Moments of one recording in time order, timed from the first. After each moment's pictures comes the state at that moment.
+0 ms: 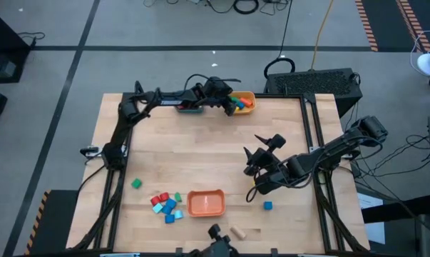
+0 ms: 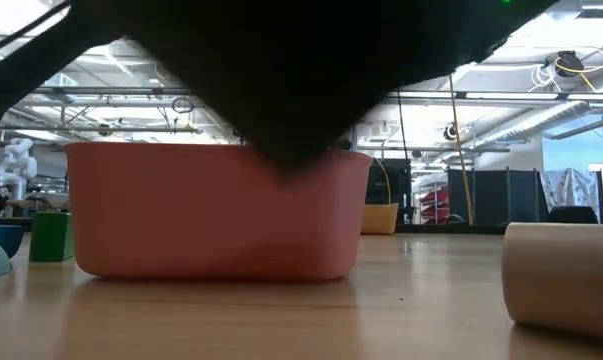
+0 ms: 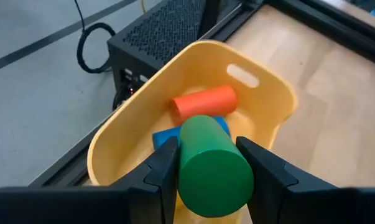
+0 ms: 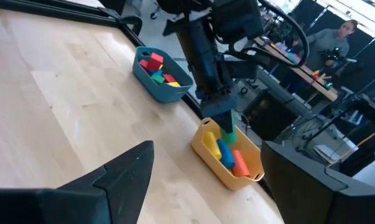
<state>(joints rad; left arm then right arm) 0.54 2.18 1.54 0.06 0.11 -0.18 0.43 1.43 0.94 -0.50 1.23 0.52</state>
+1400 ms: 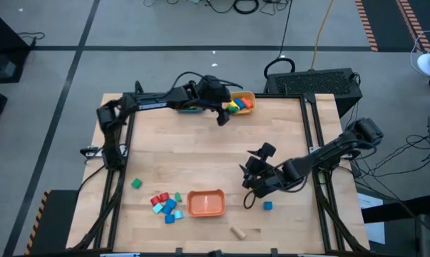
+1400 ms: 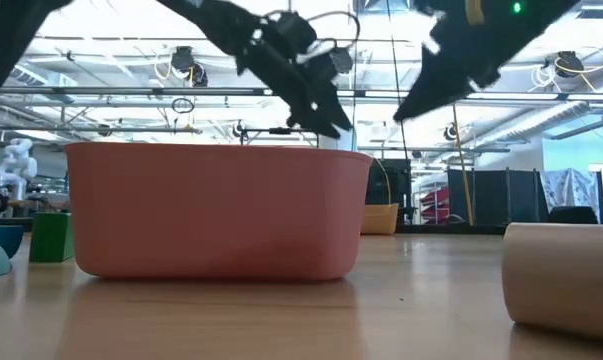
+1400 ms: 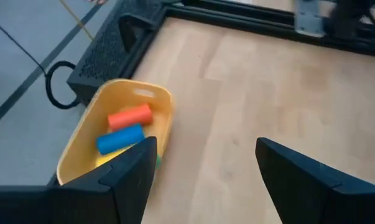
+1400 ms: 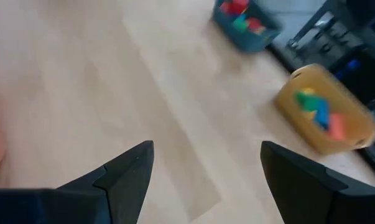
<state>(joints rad) 0.42 1.89 1.54 -0.27 0.16 0.09 0.43 1.50 0.94 -0.47 0.88 0.60</state>
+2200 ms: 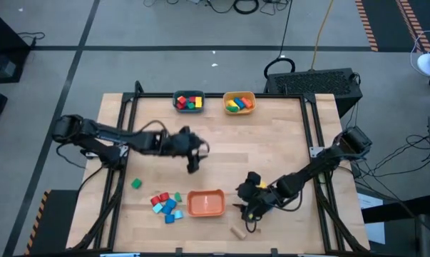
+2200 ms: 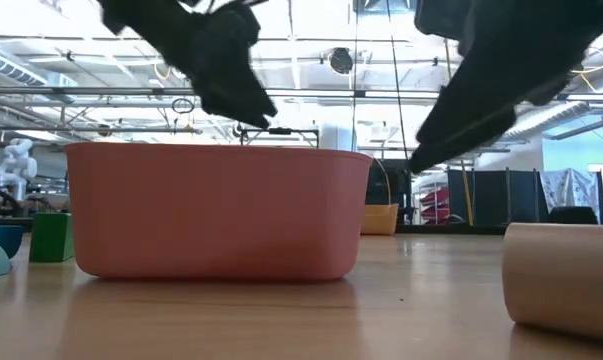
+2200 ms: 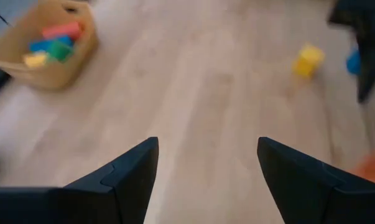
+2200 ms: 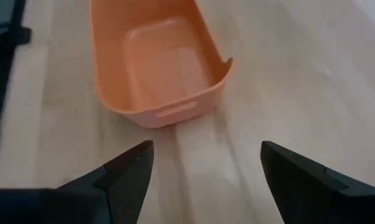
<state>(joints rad) -0.05 1.39 0.85 -0.11 -0.22 -0.19 0.55 1.69 0.94 -0.12 0.43 0.70</state>
